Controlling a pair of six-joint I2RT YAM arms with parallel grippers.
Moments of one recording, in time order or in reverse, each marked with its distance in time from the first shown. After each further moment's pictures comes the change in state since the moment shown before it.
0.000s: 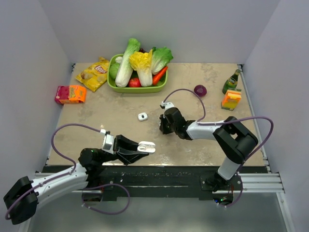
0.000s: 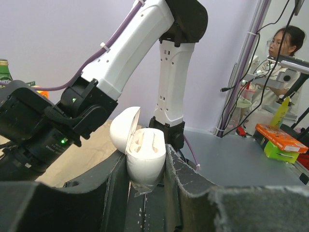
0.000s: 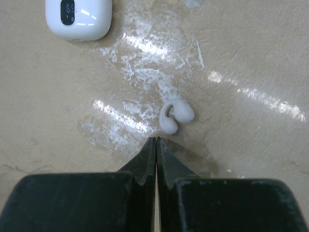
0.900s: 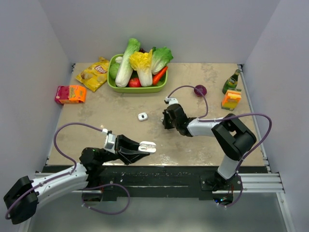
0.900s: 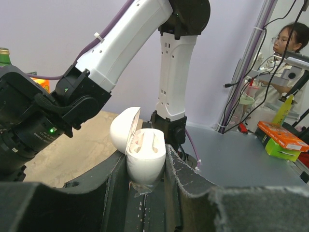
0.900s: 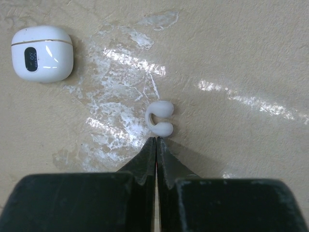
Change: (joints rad) left arm 0.000 0.005 0.000 -0.039 -0.006 0.003; right arm -0.066 0.050 0.031 0.054 0.053 0.010
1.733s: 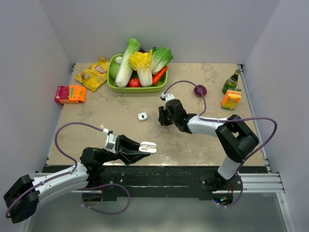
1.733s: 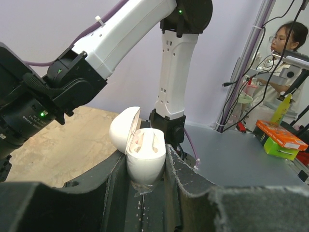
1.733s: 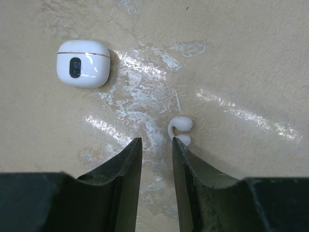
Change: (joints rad) left arm -0.008 0.020 0.000 0.016 0.001 -0.001; right arm 0.001 -0.050 0.070 -0.077 -0.051 -0.092
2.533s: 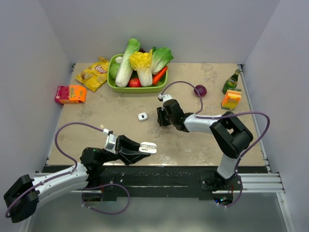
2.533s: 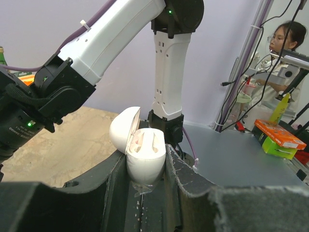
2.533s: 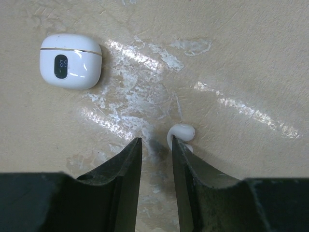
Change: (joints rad) left arm -0.006 0.000 0.000 0.001 0.000 0.000; right arm 0.004 0.090 0.049 -0.012 -0.006 -0.021
